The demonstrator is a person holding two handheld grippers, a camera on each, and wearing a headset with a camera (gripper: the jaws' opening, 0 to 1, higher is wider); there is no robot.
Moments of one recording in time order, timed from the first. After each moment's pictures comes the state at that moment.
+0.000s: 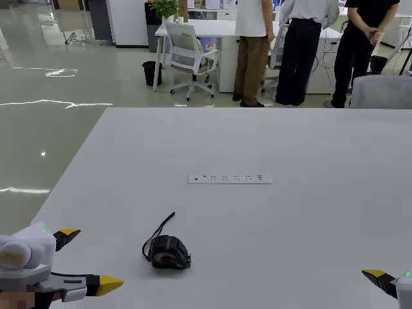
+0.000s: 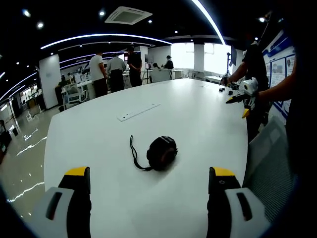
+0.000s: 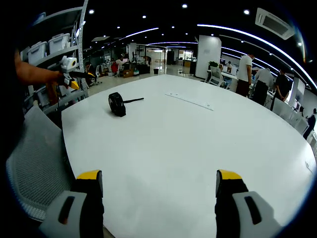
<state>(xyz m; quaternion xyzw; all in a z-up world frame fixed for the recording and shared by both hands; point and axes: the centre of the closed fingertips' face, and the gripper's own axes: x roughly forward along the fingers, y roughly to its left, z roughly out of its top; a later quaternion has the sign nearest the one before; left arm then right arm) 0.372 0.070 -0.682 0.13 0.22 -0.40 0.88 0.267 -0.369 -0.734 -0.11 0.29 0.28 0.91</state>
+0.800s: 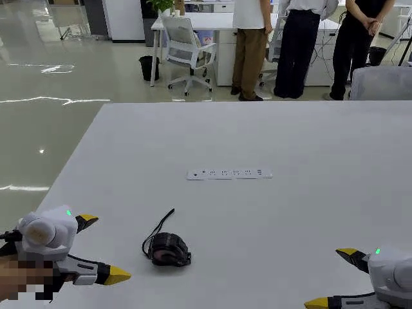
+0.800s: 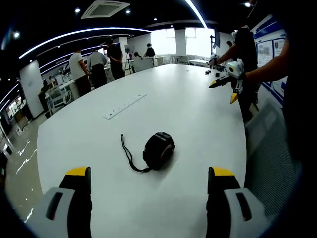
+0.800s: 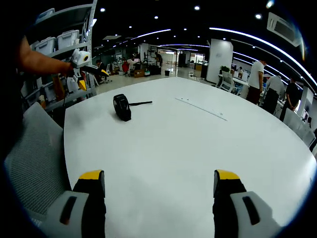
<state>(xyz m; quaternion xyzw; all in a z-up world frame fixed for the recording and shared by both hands) 0.393 0.043 -0.696 0.20 0.25 -0.46 0.83 0.306 -0.333 -0.739 -0.13 0.28 0.33 0.89</state>
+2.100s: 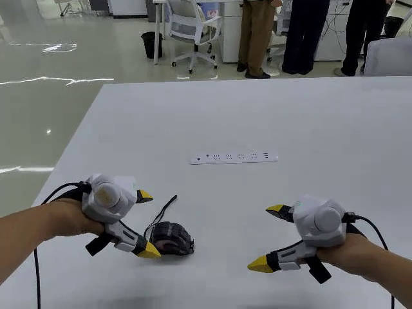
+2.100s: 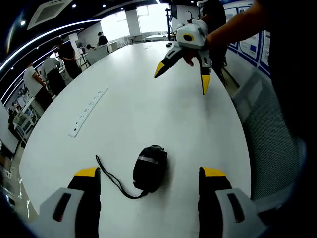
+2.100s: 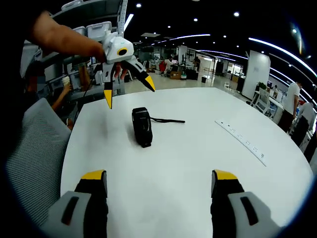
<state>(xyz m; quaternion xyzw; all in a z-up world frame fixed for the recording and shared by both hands) 0.424 -0.036 -0.728 0.33 0.27 -0.58 0.69 0.386 -0.210 -0.739 -0.17 0.24 0.48 0.82</state>
